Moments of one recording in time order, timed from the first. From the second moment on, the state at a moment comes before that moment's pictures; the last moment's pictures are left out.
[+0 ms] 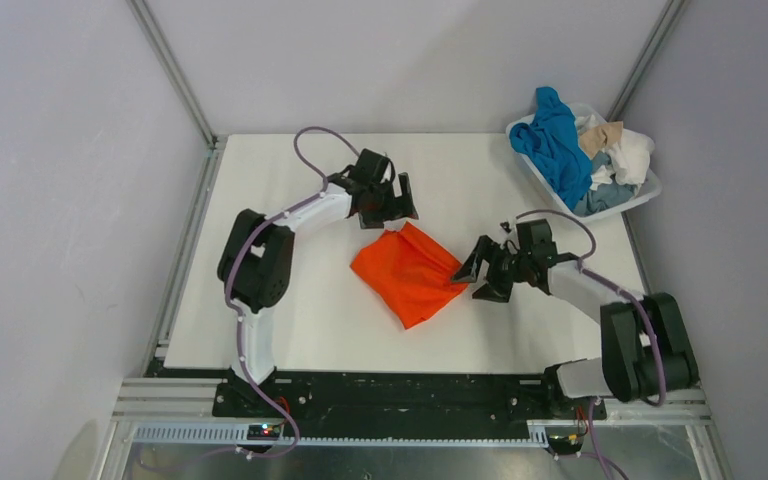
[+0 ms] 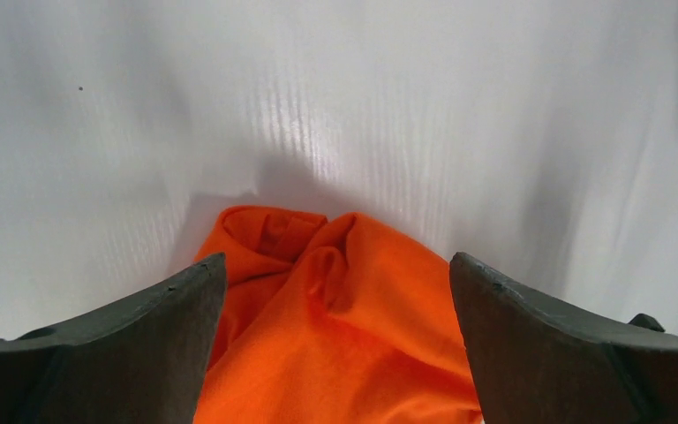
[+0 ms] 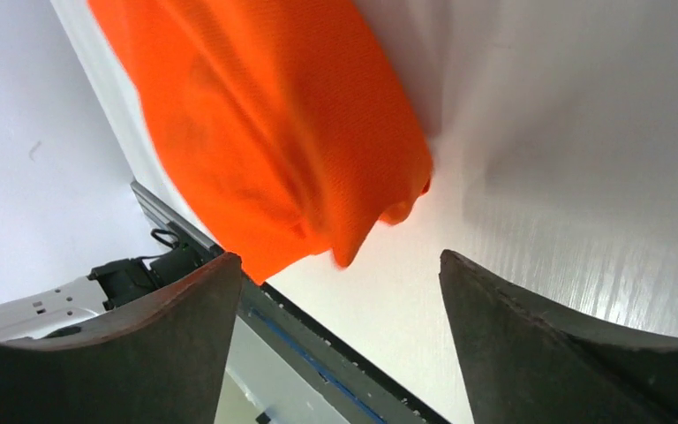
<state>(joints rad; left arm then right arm) -0.53 2.03 1.53 -0.43 0.13 -0.67 0.21 1.41 0.62 -0.19 -0.63 0.69</state>
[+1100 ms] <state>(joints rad) -0.43 1.24 0.82 -0.32 0.07 -0.68 0.43 1.94 1.31 -0.11 -0.43 0.69</state>
